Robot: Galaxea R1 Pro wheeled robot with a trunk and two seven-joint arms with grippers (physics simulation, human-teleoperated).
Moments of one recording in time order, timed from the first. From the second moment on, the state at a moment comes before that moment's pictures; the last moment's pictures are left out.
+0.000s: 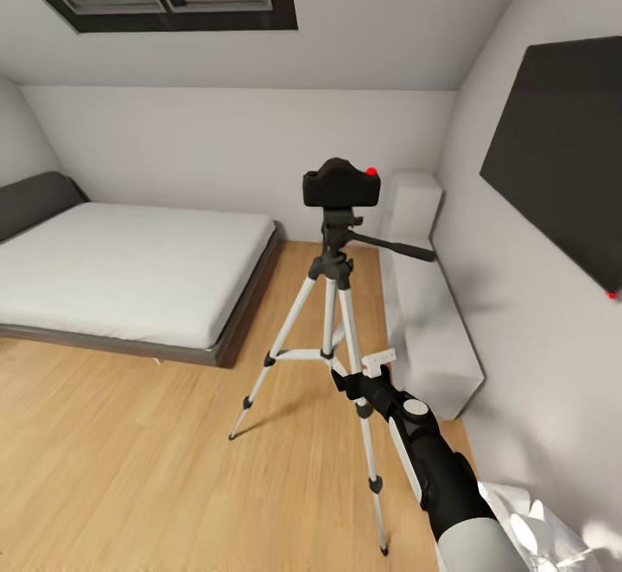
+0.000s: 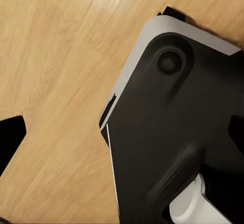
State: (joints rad) left arm -0.27 0.06 -0.28 0.00 0.73 0.04 0.11; right arm -0.52 0.15 0.02 -1.06 0.16 0.25 0.28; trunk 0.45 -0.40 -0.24
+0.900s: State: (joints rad) left arm -0.27 0.06 -0.28 0.00 0.73 0.04 0.11; right arm -0.52 0.15 0.03 -1.06 0.16 0.25 0.28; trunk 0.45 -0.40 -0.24
